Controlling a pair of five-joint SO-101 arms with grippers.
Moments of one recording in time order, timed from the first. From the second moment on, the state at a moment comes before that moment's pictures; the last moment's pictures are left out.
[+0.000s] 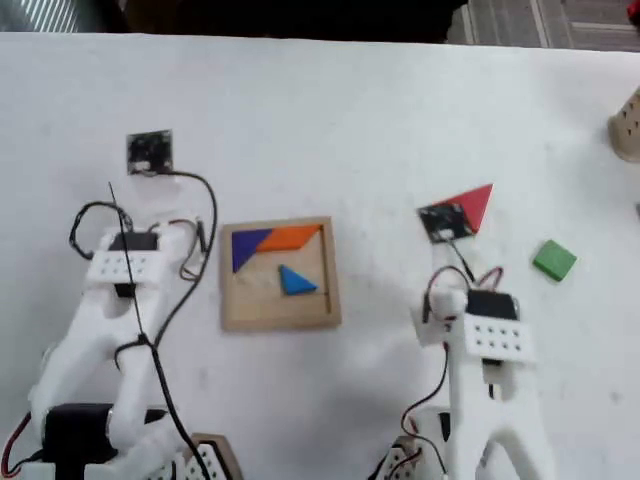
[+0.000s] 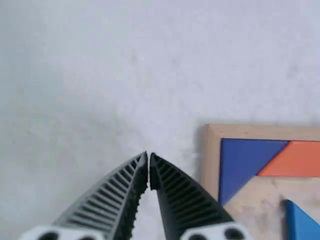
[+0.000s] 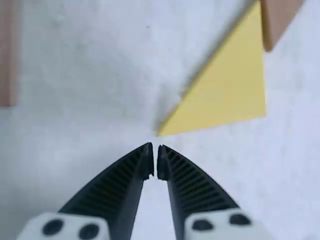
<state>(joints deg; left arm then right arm) -5.5 -17.2 49.4 37.9 6.7 3.8 -42.5 64.4 60.7 21.9</state>
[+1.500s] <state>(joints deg) 22.8 0.6 33.1 52.1 -11.5 10.7 -51.6 74.3 55.7 28.3</state>
